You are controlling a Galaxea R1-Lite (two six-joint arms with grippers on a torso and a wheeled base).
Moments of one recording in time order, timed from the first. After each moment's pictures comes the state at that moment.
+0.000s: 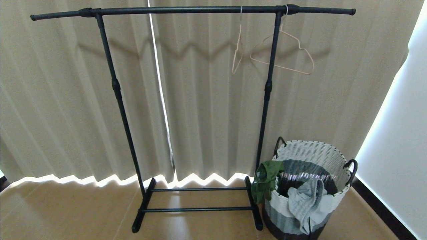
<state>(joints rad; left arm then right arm) 0.00 0.00 -0.02 0.05 0.06 0.00 0.00 0.00 0.00 0.00 0.02 0.00</state>
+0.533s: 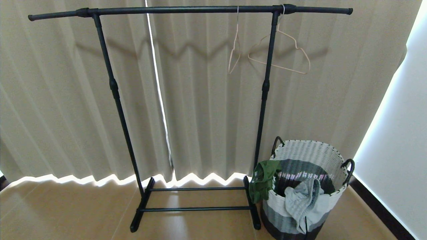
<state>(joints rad) 0.00 0.00 -0.02 0.05 0.05 0.00 0.00 0.00 0.00 0.00 0.02 0.00</state>
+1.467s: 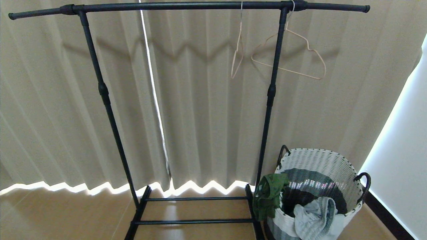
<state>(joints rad) 0.00 0.00 -0.02 0.05 0.06 0.00 0.00 0.00 0.00 0.00 0.02 0.00</state>
